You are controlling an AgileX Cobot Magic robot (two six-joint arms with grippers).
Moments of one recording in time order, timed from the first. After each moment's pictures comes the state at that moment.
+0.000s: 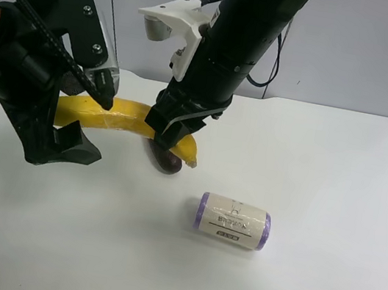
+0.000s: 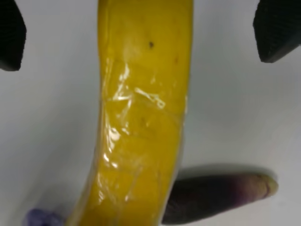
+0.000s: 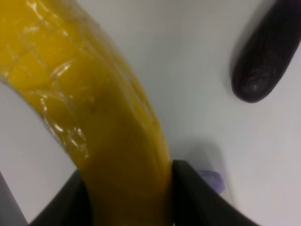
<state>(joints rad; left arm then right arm) -0.66 1.24 -0.88 -0.04 0.67 0.50 0.74 1.79 -1.49 0.27 1.10 -0.49</state>
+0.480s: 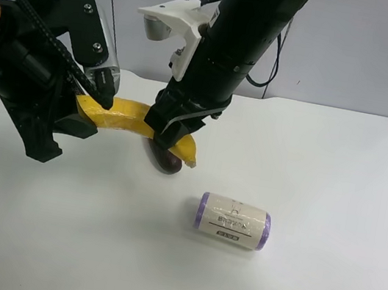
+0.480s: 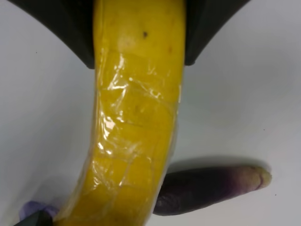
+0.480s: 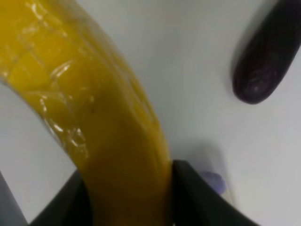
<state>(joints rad) -0.66 1.24 -0.88 -0.04 0.66 0.51 0.74 1.79 -1.49 0.27 1.09 -0.49</state>
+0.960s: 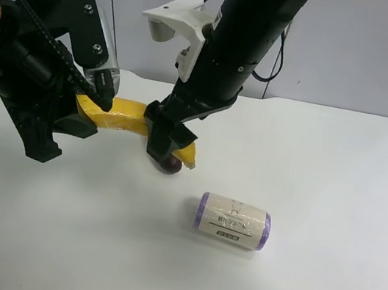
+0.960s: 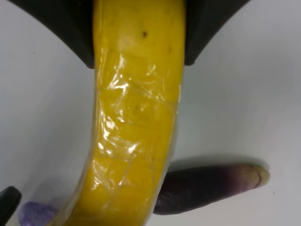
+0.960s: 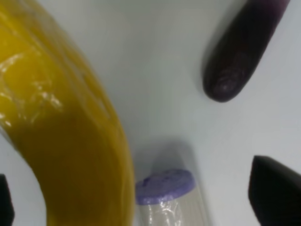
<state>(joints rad) -0.66 1.24 -0.88 -0.03 0.66 0.52 0.74 1.79 -1.49 0.19 1.09 -0.48</state>
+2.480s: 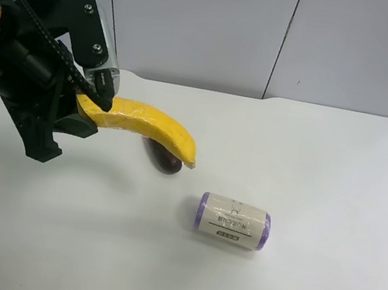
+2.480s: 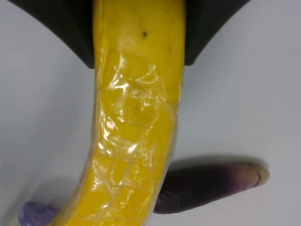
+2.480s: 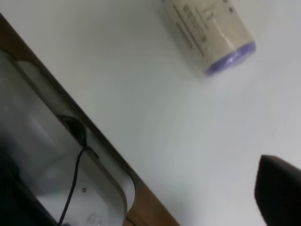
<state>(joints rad) -0.66 1.24 -0.88 -0.03 0.66 0.52 0.74 0.68 -0.74 0.13 1.22 -0.17</state>
